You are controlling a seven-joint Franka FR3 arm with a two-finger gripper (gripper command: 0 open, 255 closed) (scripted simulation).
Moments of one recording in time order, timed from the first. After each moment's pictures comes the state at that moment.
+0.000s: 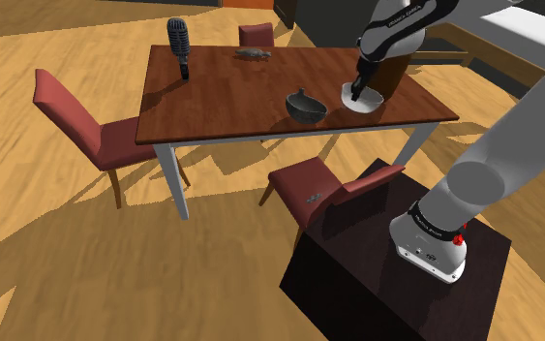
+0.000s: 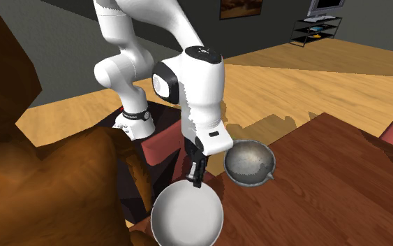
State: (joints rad) arm -0.20 0.00 -0.31 -2.35 -0.13 2.42 -0.52
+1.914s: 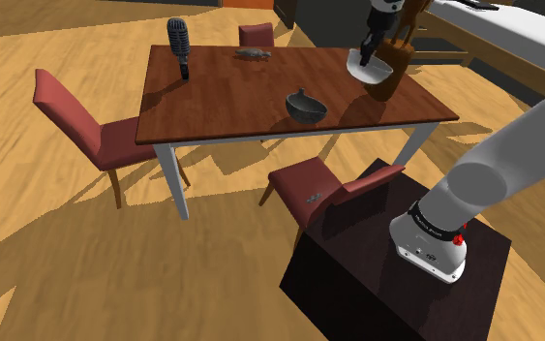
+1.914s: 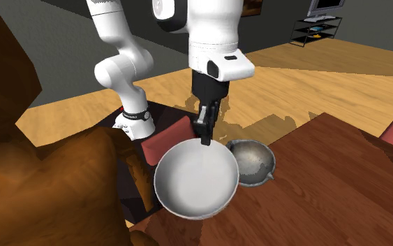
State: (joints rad) arm -0.17 -0.19 -0.26 -2.15 -0.15 2.04 -0.47
